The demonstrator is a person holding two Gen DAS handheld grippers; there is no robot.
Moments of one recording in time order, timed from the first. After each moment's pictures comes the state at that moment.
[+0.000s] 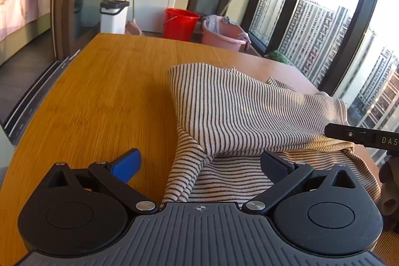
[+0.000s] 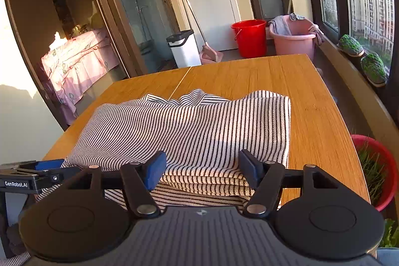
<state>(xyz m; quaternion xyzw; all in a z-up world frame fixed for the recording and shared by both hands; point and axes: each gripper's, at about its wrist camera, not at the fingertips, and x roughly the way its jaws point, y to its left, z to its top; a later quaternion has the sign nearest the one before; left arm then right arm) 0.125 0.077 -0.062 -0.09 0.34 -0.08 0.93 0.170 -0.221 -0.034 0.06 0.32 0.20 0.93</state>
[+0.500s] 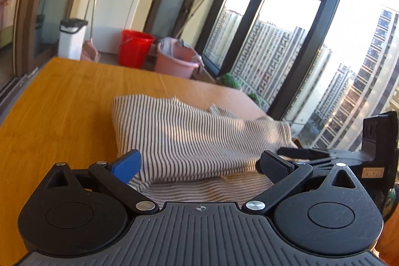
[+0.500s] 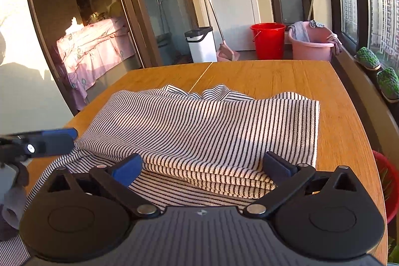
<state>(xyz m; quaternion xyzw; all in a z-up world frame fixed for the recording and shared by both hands) 0.129 0.062 -0.057 -0.13 0.30 -0.18 0.93 0.169 -0.216 -0.032 0.05 0.32 0.24 0.92</state>
